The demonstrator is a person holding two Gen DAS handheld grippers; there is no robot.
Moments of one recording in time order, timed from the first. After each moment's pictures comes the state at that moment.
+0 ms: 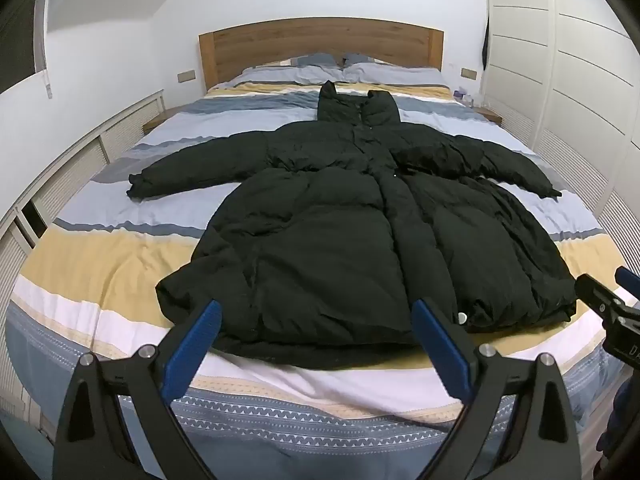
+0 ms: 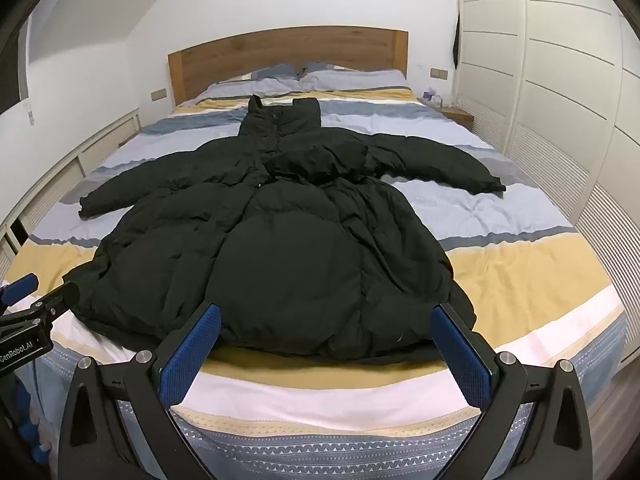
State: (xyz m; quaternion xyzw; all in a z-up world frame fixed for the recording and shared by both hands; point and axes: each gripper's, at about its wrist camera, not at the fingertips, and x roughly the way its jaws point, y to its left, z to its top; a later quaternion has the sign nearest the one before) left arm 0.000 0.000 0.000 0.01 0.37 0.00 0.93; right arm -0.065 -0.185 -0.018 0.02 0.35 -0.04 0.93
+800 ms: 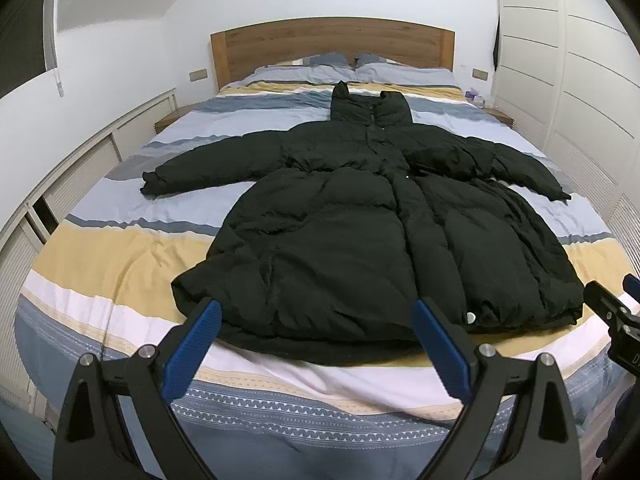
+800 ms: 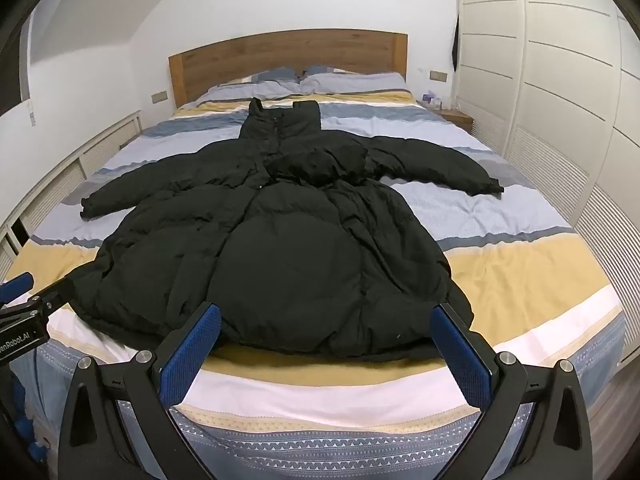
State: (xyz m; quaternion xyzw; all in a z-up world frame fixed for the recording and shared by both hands) left arm -0.004 0.006 0.008 0.02 0.37 0.02 0.93; right arm -0.067 -0.184 -0.015 0.02 0.35 -0.04 0.94
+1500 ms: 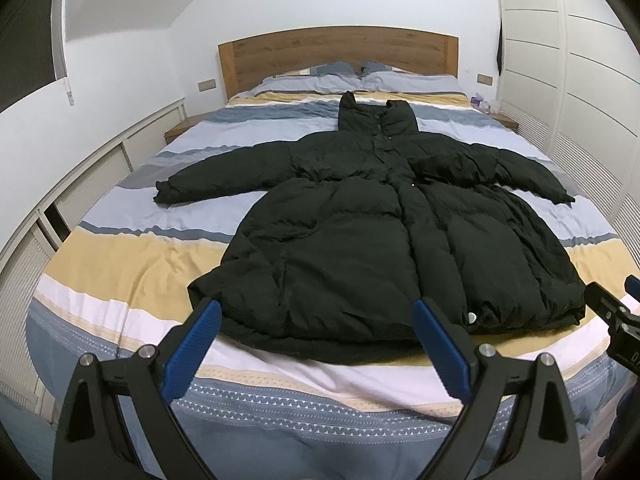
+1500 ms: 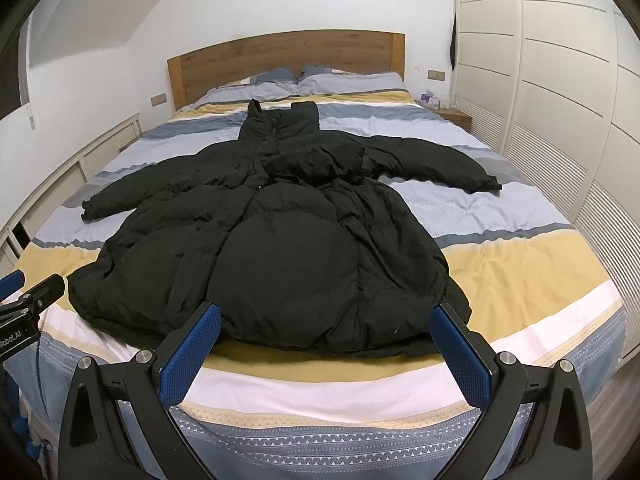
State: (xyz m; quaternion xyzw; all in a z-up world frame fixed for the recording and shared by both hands) left arm -0.016 0.011 0.021 0.03 0.36 0.04 0.93; right arm -0.076 -0.186 -0.015 0.03 0.35 -0.04 0.94
